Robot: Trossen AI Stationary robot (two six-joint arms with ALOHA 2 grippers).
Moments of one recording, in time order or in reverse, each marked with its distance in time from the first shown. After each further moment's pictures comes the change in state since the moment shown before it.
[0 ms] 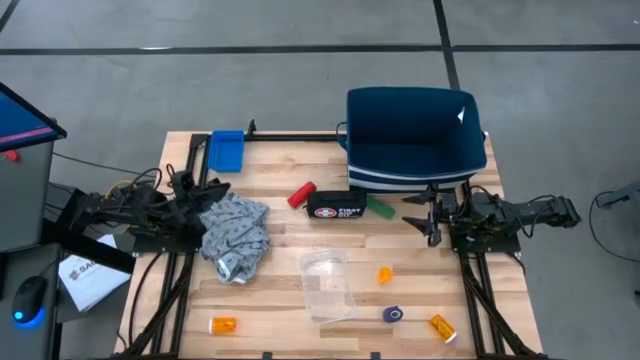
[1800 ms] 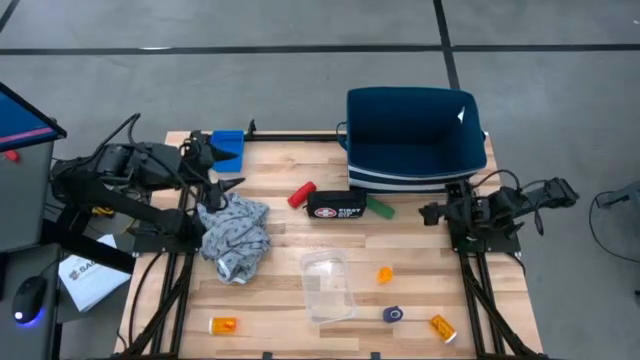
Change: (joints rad) left arm 0.000 0.818 1.275 -1.540 -0.218 0.585; right arm 0.239 0.134 0.062 0.549 -0.025 1.154
